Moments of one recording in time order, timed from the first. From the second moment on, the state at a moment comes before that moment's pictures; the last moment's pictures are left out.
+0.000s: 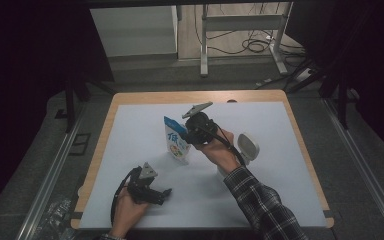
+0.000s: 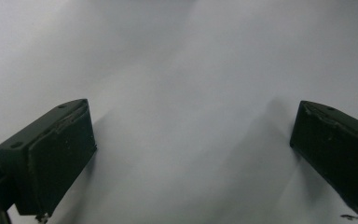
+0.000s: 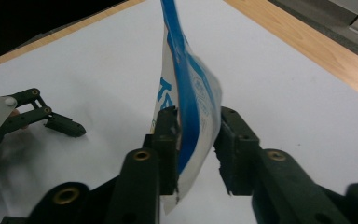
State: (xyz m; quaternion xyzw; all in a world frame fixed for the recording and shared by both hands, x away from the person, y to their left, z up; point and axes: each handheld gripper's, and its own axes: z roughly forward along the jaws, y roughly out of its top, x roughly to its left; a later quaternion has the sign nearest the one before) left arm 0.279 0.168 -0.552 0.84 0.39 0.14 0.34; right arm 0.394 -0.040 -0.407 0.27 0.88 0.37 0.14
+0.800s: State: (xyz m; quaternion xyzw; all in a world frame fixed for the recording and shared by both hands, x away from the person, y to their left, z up) left arm 0.279 0.168 -0.553 0.84 0.39 0.14 0.34; right arm 0.385 -0.068 -0.394 0.29 0.86 0.40 0.12
